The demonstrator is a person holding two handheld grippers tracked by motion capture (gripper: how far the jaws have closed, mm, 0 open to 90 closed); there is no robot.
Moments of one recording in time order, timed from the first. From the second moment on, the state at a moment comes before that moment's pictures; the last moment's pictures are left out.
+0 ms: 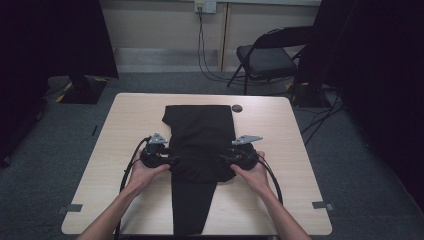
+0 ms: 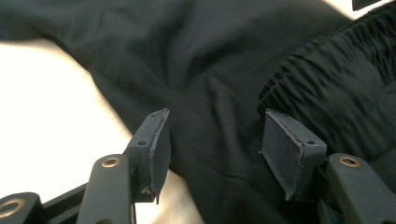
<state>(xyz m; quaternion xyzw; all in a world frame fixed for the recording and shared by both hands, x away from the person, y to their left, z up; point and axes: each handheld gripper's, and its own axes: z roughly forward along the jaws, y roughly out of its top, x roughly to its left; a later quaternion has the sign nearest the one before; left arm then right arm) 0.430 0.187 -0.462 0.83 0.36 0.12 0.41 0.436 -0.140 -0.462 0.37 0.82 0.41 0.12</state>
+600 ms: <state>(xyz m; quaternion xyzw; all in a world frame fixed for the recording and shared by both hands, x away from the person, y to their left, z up) 0.400 0.193 -0.466 0.84 0.34 0.10 0.41 0.401 -0.094 -0.456 0.29 0.85 0.44 0.05</state>
